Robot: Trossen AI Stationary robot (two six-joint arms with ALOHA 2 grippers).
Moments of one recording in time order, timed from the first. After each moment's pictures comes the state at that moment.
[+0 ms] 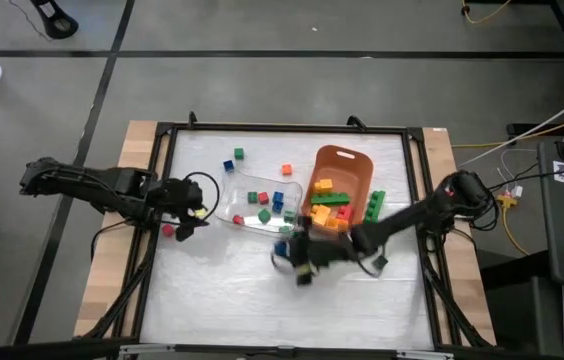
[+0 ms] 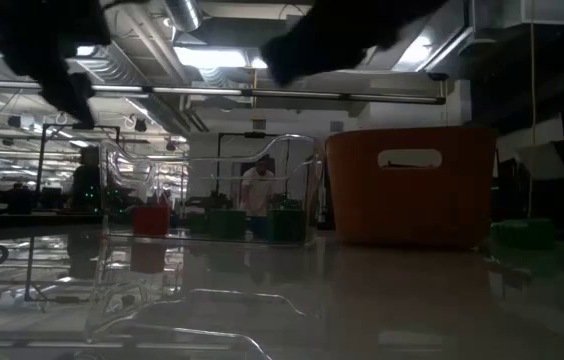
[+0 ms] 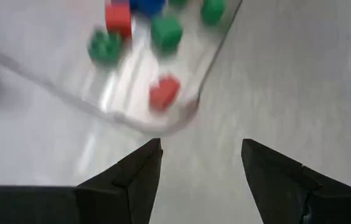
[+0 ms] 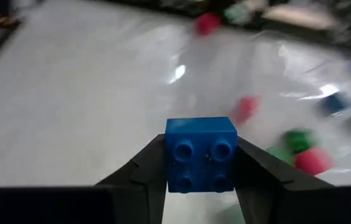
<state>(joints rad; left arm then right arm) -0.11 0.71 0.63 -0.78 -0.07 -0.38 0.40 1.75 1.15 0.01 0.41 0.06</state>
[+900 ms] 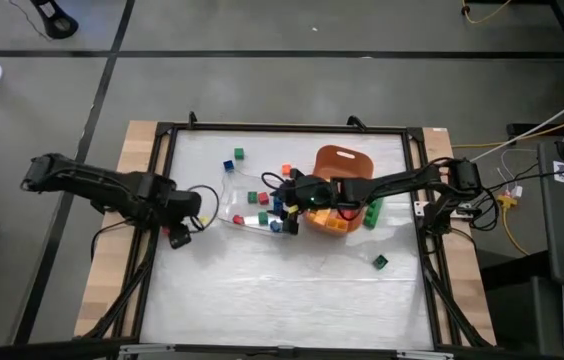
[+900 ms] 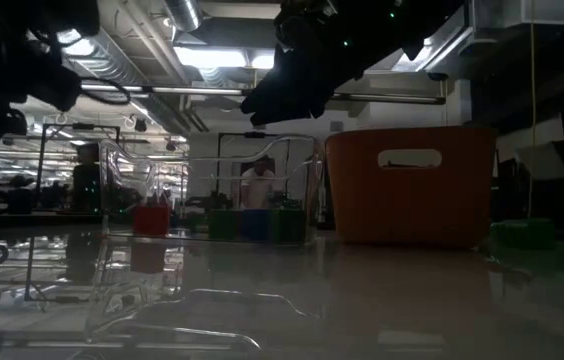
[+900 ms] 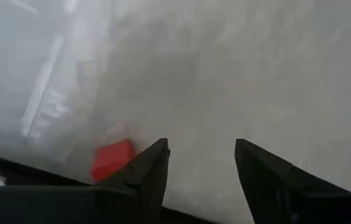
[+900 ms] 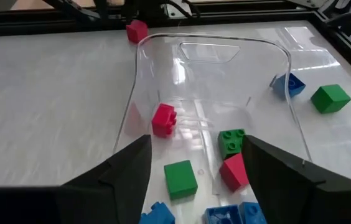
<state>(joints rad) -0.10 0.91 0.63 -1.12 0.17 -0.66 0.01 1.75 1.15 0.09 0.09 0.05</state>
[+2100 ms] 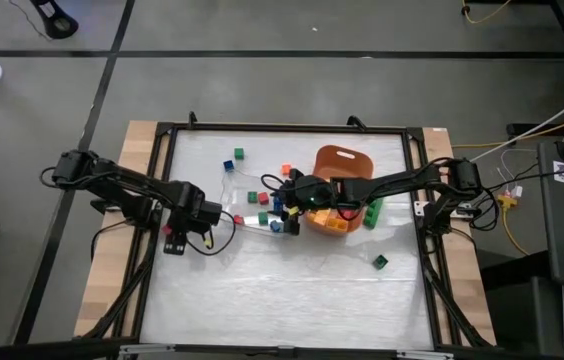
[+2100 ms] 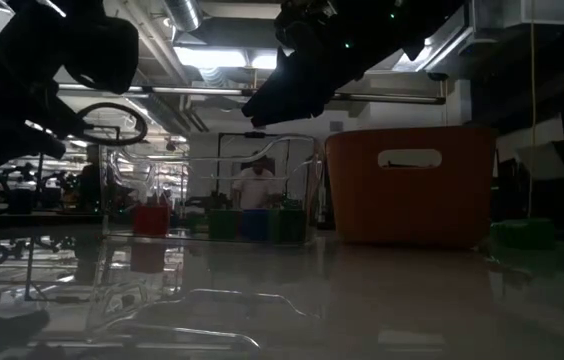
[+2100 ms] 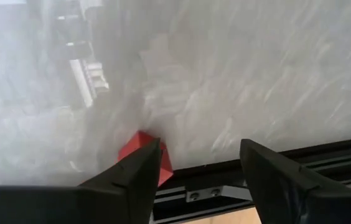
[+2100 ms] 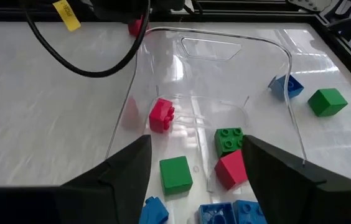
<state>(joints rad) -0.11 1.33 0.73 -1.23 0.23 -0.04 0.01 1.75 1.15 0.07 0.08 -0.01</state>
